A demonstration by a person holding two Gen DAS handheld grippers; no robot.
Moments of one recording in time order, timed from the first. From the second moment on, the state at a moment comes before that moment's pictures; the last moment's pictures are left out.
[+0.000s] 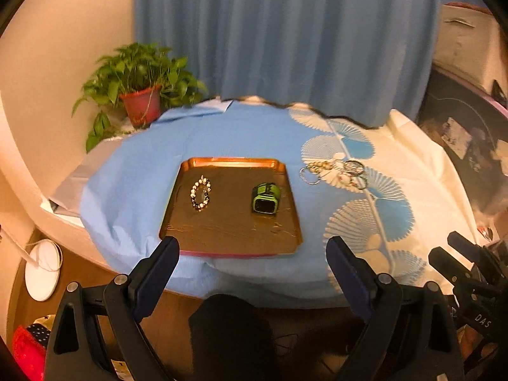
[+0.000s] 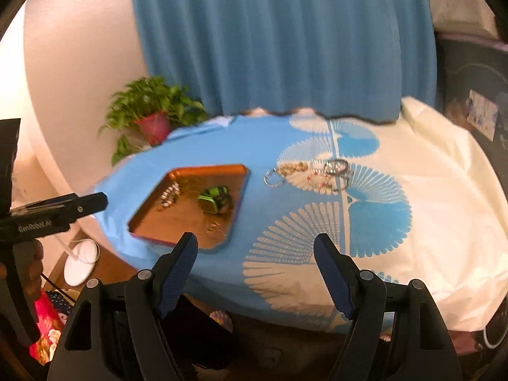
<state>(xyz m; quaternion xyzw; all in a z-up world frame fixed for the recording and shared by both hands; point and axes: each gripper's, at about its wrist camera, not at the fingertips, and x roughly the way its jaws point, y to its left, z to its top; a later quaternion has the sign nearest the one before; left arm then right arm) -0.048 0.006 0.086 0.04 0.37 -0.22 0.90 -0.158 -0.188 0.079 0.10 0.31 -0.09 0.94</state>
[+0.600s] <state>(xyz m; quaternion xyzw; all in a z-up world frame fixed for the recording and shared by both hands) -0.117 0.009 0.127 0.05 0.31 -0.25 0.92 -0.256 -0.171 0.125 0.09 0.24 -0.11 0.96</state>
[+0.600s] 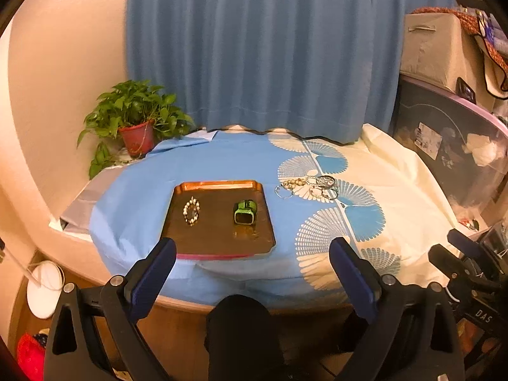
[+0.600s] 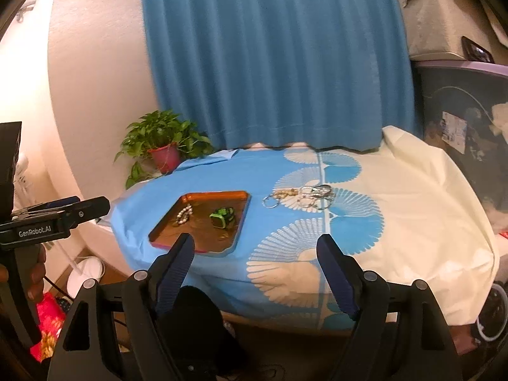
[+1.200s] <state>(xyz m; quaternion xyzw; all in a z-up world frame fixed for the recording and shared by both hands) 0.007 -0.121 0.077 0.09 0.39 -0.28 0.87 -0.168 -0.285 0.071 0.14 0.30 -0.17 0.93</state>
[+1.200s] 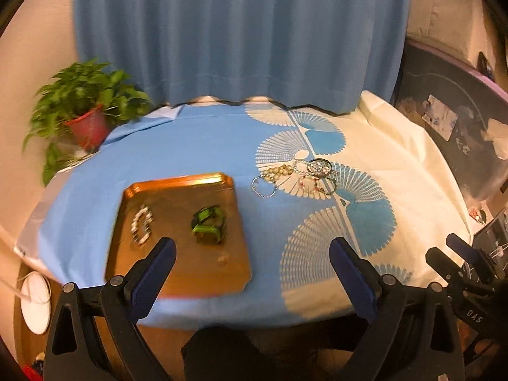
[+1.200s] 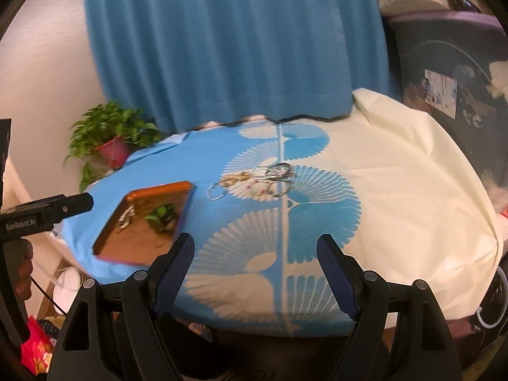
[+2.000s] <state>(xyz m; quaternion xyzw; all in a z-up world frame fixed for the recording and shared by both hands) 0.222 -0.329 -0.084 0.27 0.51 -0.31 0.75 0.077 -0.439 -0.078 0.13 0.43 -0.21 0.87</state>
